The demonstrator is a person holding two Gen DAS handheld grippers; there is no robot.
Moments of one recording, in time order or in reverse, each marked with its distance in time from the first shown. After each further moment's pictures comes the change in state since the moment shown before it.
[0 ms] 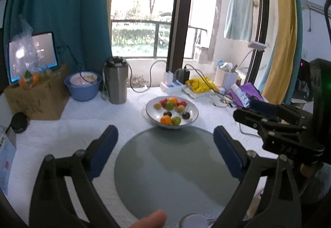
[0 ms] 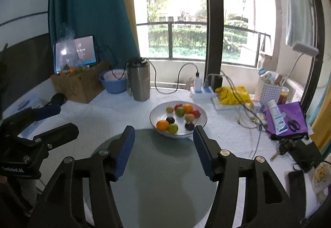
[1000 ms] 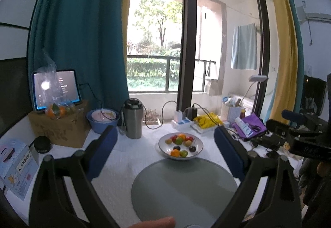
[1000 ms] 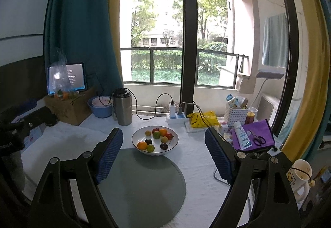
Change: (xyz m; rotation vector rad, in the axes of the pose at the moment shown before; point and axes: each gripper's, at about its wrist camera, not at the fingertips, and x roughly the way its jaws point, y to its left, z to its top) left arm -0.081 -0.005 0.024 0.012 -0.249 0.092; right arm -0.094 -0.009 0.015 0.007 -0.160 -0.141
